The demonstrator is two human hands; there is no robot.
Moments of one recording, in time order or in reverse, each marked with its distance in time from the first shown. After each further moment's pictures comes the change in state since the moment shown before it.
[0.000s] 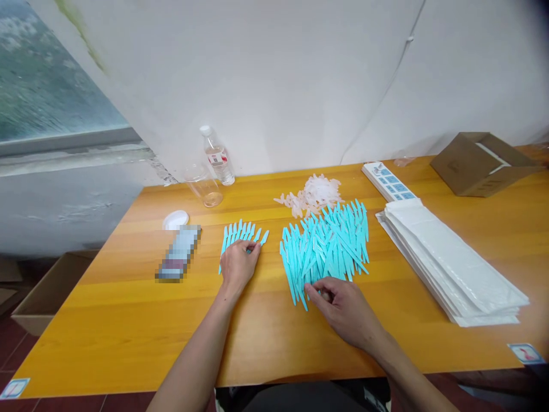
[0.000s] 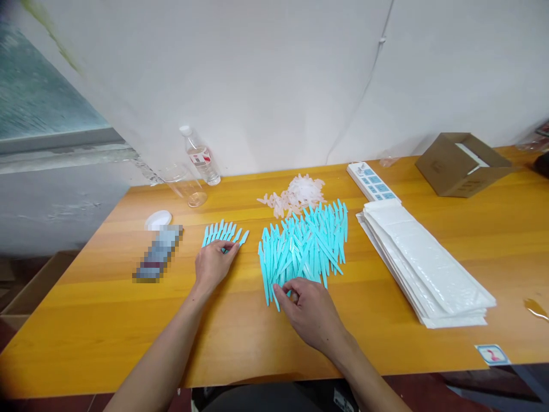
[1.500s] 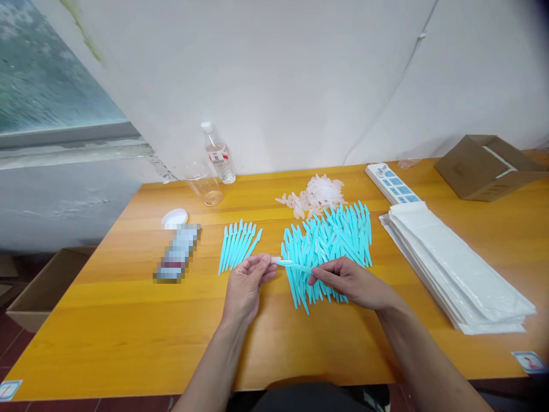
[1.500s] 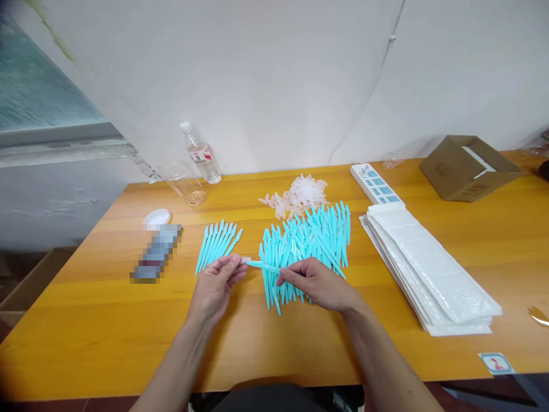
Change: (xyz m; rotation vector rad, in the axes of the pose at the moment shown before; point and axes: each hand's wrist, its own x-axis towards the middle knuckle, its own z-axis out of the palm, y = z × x) left_hand -0.054 0.035 -0.013 -1.381 -0.204 -0.543; right_hand 0.051 0.020 -0.040 0.427 -0.503 0.109
